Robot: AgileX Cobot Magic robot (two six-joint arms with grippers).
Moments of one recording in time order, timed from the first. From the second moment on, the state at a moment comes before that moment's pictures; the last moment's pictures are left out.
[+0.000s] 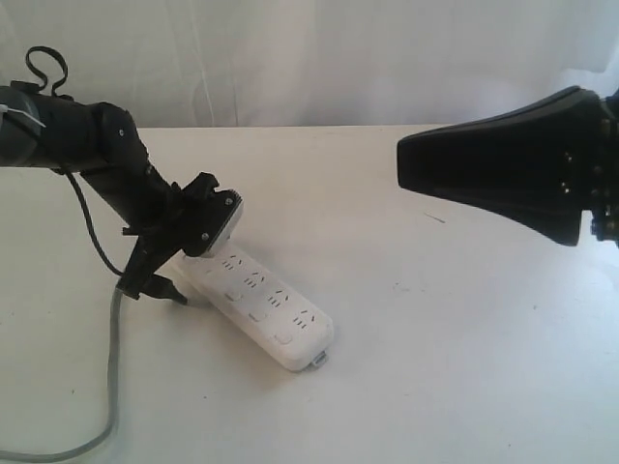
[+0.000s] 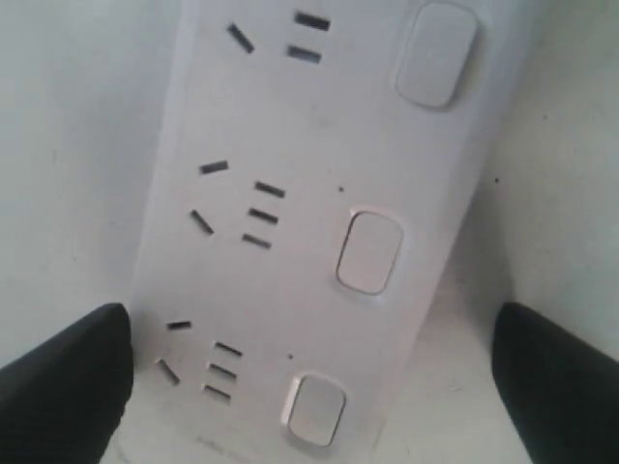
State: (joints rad) left arm -0.24 2.02 -1.35 -0.33 0.68 1.98; right arm 0.13 0.89 -0.77 -1.75 -1.13 1.94
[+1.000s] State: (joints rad) left arm -0.24 2.03 -1.35 -0.50 0.59 2.06; right arm 0.13 0.94 -0.70 -1.75 -1.09 1.89
